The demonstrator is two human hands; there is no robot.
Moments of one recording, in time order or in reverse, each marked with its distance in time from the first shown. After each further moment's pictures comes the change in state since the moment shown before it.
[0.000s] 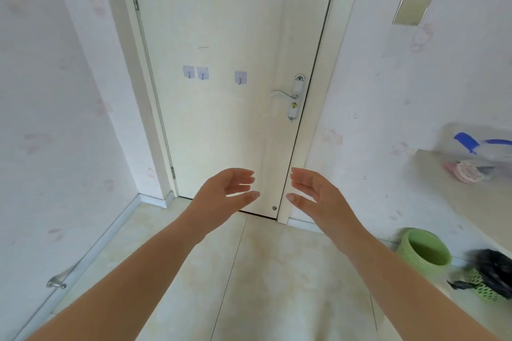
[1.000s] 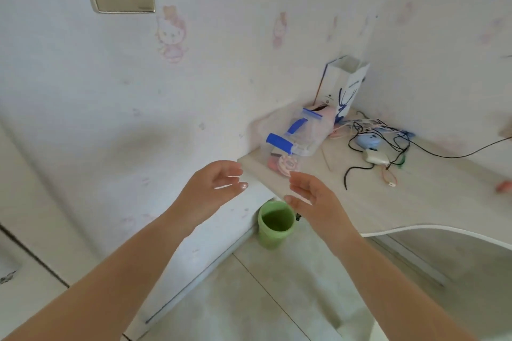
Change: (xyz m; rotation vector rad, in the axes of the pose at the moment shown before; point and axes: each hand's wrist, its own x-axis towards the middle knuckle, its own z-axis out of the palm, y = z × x) left_hand 0.502 0.090 0.383 -0.063 -0.980 0.180; right_hand 0.223 0.116 -0.355 -0.084 1.028 0.338
